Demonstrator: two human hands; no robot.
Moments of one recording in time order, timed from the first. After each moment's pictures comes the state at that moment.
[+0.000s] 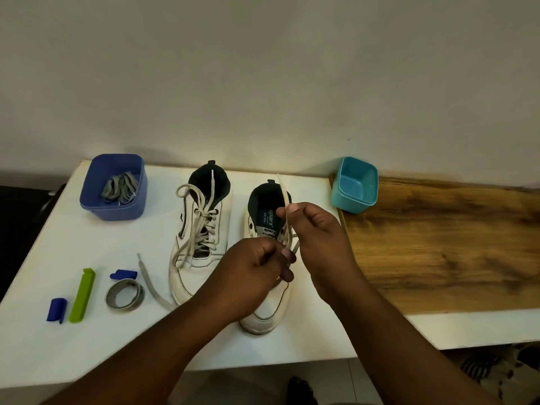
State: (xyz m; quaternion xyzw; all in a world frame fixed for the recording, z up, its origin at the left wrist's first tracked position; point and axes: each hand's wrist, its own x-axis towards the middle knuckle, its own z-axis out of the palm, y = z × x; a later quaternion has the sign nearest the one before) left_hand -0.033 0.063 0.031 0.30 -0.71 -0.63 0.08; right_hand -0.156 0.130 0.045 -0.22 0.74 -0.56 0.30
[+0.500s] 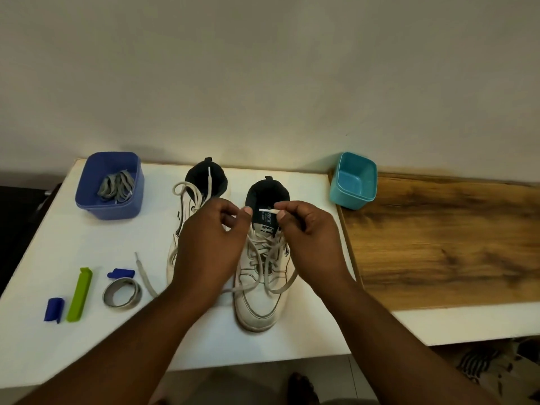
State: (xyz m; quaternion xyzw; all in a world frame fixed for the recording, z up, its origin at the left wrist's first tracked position) left_hand -0.033 0.030 0.021 0.46 -0.74 -0.41 0.27; right_hand -0.162 0.128 0.020 -0.30 0.78 -0.52 0.20
